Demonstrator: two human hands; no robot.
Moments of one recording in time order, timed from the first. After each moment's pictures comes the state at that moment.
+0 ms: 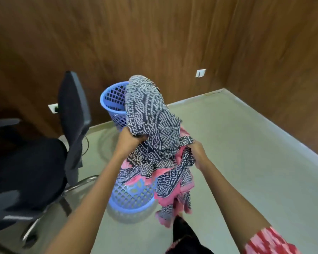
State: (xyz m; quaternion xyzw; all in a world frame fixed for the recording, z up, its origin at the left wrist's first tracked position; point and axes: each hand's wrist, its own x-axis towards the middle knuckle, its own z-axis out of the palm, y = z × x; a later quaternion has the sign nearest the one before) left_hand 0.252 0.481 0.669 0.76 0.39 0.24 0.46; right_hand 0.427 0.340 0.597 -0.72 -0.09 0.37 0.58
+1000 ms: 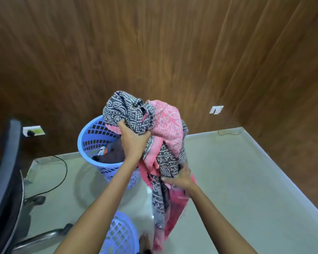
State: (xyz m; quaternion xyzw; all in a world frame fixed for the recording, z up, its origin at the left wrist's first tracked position) left_hand 0.608 0.744 0.673 0.61 0.50 0.45 0.42; right_hand 0.718 0.608 0.584 -0.77 -0.26 0.43 0.39
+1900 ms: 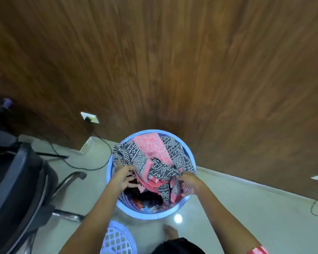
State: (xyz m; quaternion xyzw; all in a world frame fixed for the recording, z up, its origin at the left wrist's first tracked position) left_hand 0.593 1.030 0.543 0.13 0.65 0.34 0.66; right_hand 0.833 1.014 0.520 -0.67 -0.23 0.69 0.15
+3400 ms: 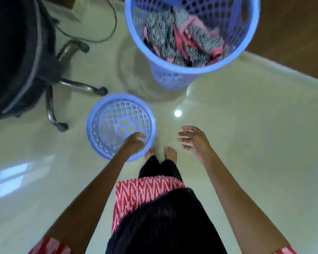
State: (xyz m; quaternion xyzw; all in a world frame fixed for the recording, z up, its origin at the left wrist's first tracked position) left_hand 0.481 0.692 0.356 0.33 0.71 -0.06 0.62; right_hand 0.700 0.701 0.395 -0.69 -0.12 0.68 0.20
